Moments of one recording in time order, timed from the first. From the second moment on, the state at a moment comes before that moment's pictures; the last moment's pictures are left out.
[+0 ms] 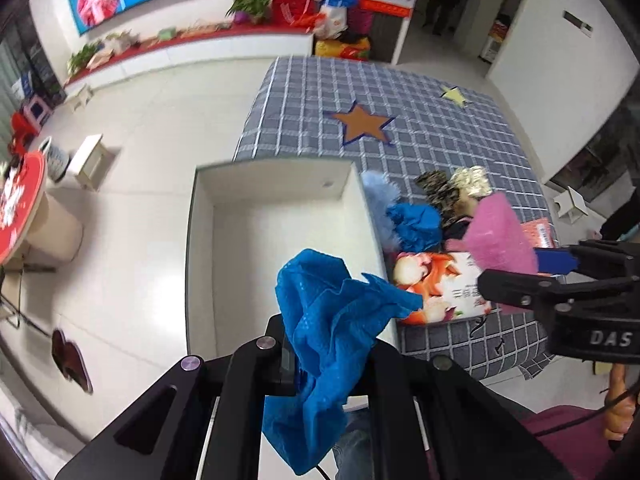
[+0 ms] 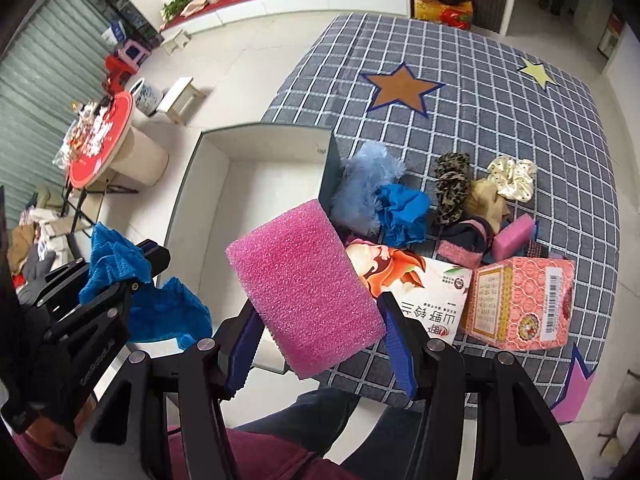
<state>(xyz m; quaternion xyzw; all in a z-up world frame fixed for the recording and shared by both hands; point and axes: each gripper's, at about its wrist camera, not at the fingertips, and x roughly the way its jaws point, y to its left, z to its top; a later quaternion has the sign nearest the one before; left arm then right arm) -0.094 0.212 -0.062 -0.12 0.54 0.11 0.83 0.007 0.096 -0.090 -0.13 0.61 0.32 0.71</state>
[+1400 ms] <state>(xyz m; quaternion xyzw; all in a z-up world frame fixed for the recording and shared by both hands) -0.072 0.234 -0.055 -0.23 0.45 0.12 0.86 0.107 0.114 -0.086 -0.06 0.67 0.35 0.65</state>
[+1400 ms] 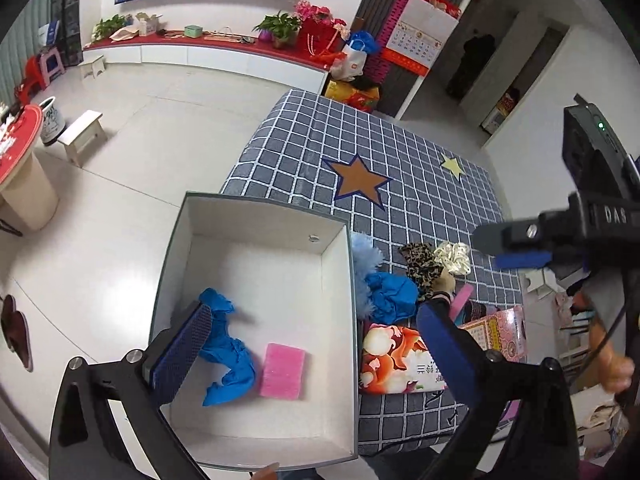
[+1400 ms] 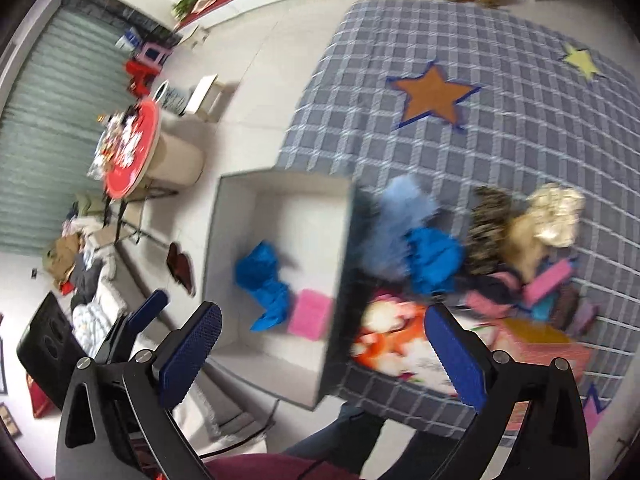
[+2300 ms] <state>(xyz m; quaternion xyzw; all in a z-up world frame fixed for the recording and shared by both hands) 0.058 0.141 -0.064 -0.08 0.54 0.07 0.84 0.224 -0.072 -0.137 0.02 0.73 0.19 0.66</state>
